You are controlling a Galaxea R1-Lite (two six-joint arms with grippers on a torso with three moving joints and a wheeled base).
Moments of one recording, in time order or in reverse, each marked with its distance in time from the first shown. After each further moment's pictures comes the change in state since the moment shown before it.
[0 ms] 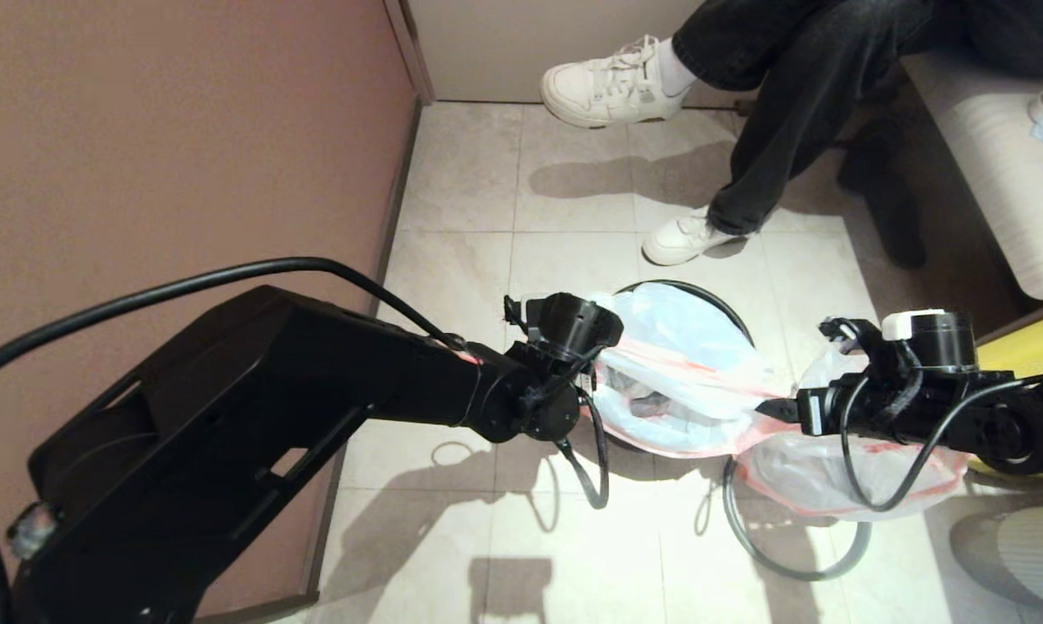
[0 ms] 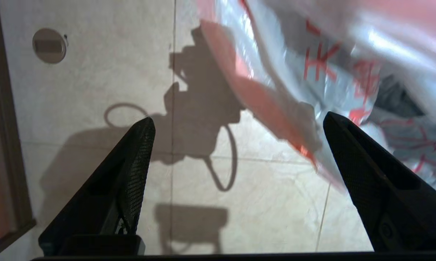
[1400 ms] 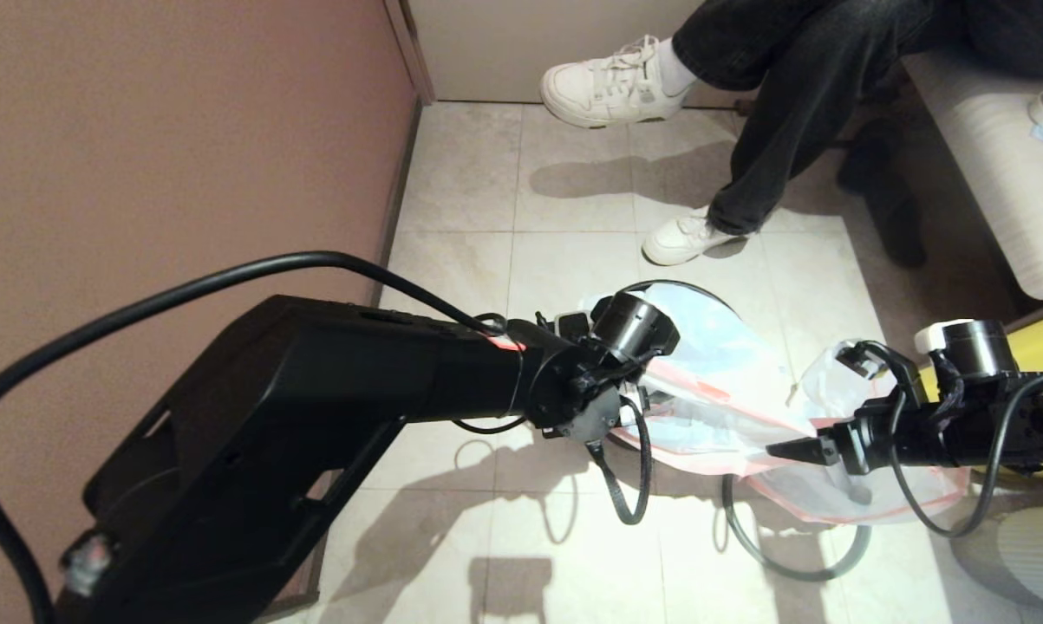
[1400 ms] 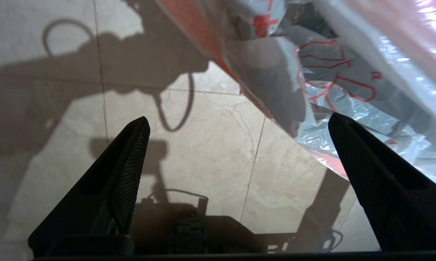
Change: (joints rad) left arm -0.092 0.068 -0.271 0.397 -0.178 -0.276; right arm -0.087 -0.048 -0.008 0.290 0.340 -0.228
